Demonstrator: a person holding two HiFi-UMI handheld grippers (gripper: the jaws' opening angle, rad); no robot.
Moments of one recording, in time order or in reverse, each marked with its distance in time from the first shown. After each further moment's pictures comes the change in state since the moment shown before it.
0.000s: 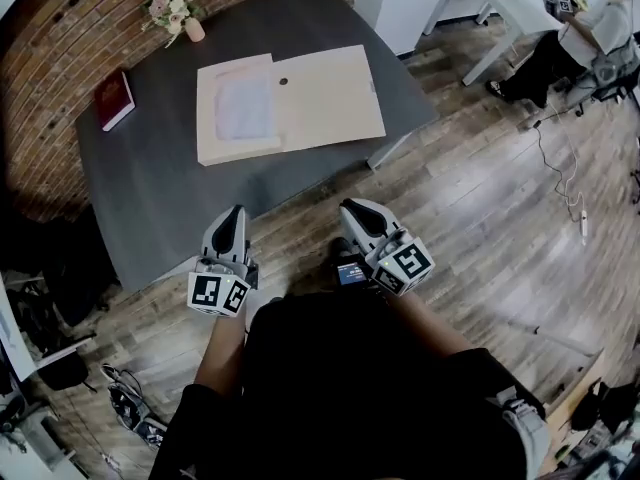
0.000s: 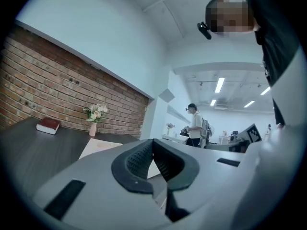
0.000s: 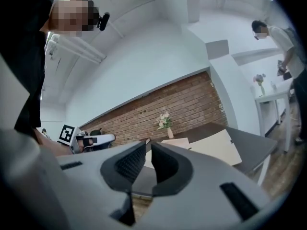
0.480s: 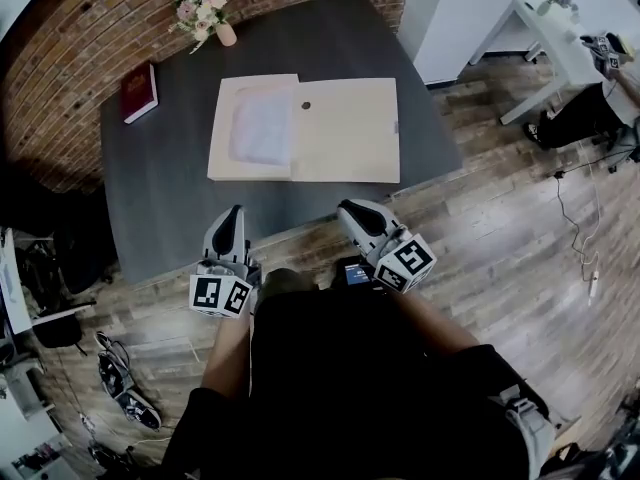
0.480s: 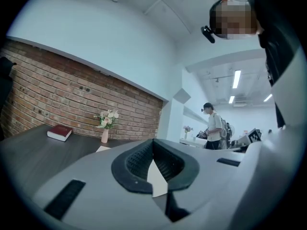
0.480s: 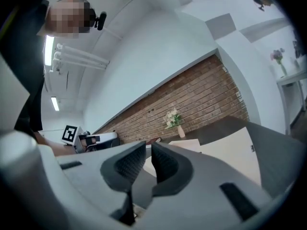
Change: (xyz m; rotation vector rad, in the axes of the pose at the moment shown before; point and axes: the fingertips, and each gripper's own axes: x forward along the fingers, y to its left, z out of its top) left arm 0.074 0.017 0.026 0.010 -0.045 0.213; right arm 0.070 -0.079 0.029 0.049 0.034 0.232
